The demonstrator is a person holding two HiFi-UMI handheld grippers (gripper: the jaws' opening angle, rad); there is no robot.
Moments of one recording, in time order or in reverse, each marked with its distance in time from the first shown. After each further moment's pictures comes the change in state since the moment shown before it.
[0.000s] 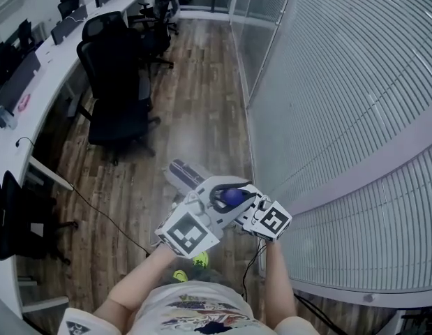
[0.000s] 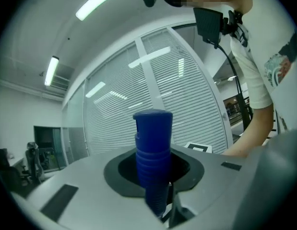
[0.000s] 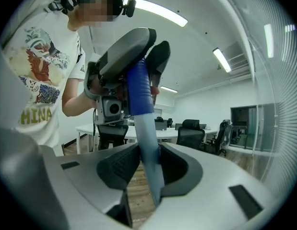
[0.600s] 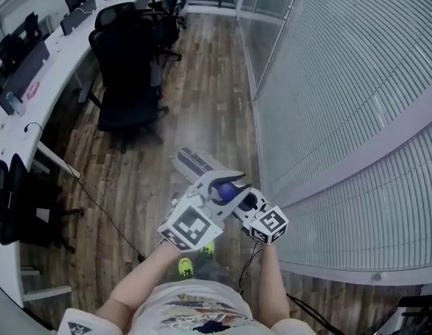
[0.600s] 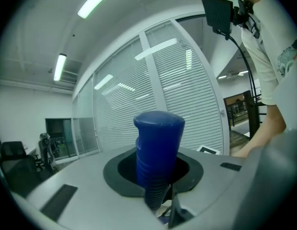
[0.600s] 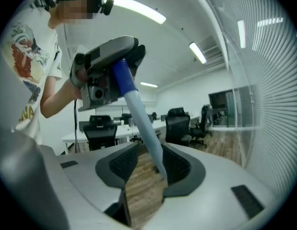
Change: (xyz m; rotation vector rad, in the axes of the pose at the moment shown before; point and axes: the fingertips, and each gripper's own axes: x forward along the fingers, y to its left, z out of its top) left arm -0.069 -0.047 -0.017 -0.053 0.106 0.084; right arm -0.008 0.074 -0.058 0.244 0.067 -0.221
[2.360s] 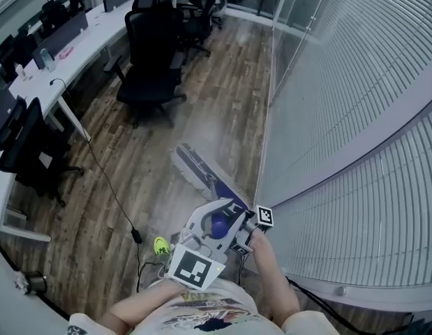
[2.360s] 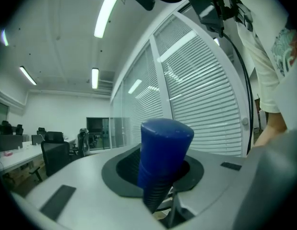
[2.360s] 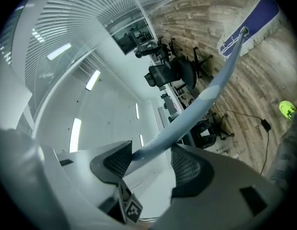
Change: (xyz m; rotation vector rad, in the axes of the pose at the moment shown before) left arm 0.043 -0.205 0.052 -0.104 0.007 0.469; right arm -0.167 0.052 -0.080 1.797 0.007 0.598
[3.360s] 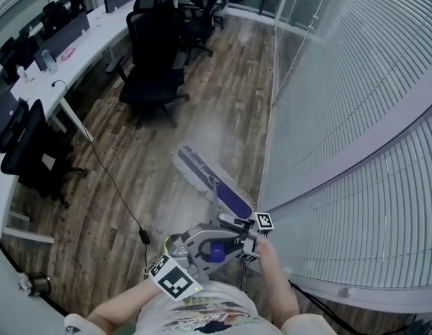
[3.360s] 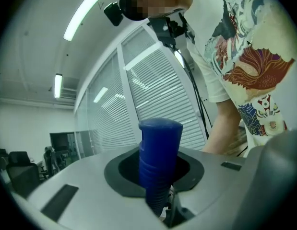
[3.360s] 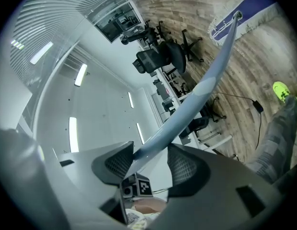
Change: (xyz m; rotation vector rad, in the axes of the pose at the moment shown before) left arm -0.047 -0.060 -0.030 0.171 -0.118 -0.380; right arm -0.020 -0.044 -0.031 0.096 0.183 -0.032
